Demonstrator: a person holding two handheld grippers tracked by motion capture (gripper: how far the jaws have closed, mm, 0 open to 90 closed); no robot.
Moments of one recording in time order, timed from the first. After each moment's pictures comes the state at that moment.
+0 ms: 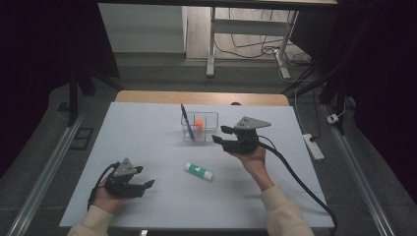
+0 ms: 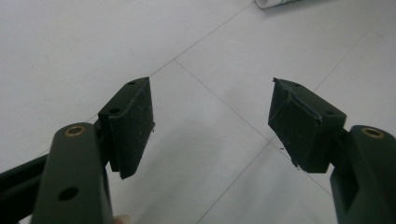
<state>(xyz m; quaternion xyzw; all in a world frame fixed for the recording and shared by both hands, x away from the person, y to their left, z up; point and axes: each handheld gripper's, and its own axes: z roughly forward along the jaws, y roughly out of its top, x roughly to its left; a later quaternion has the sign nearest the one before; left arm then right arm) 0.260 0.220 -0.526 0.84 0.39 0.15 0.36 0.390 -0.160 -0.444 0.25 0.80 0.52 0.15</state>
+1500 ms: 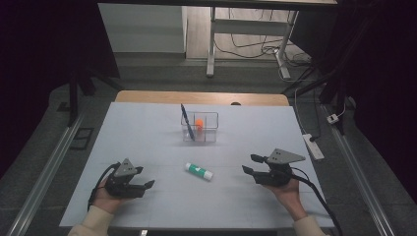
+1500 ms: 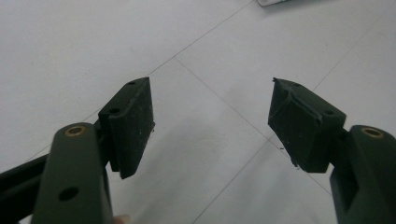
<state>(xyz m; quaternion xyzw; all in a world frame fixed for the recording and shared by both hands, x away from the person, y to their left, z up) 0.259 0.219 -0.526 0.84 0.39 0.15 0.36 0.324 -0.257 -0.481 0.26 0.82 0.49 0.16</state>
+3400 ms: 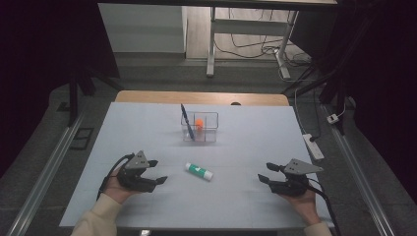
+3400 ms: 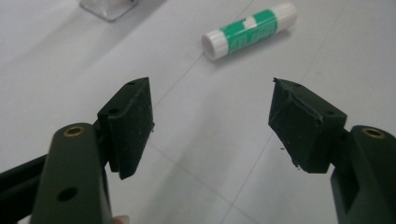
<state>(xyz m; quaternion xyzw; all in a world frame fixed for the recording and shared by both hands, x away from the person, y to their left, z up) 0.281 0.188 -0.498 0.86 0.30 0.12 0.39 0.308 -0.305 -0.497 0.27 0.82 0.48 0.17</state>
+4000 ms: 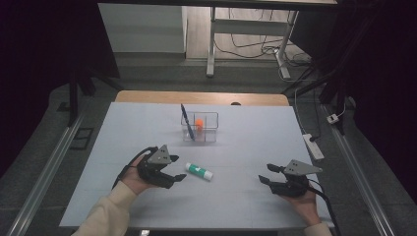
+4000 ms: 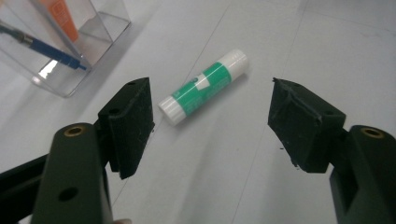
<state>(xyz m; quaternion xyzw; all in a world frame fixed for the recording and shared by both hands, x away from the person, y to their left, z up) 0.297 0.135 -0.468 0.89 0.21 0.12 0.38 0.307 -0.307 -0.501 0.27 0.82 0.47 0.17</state>
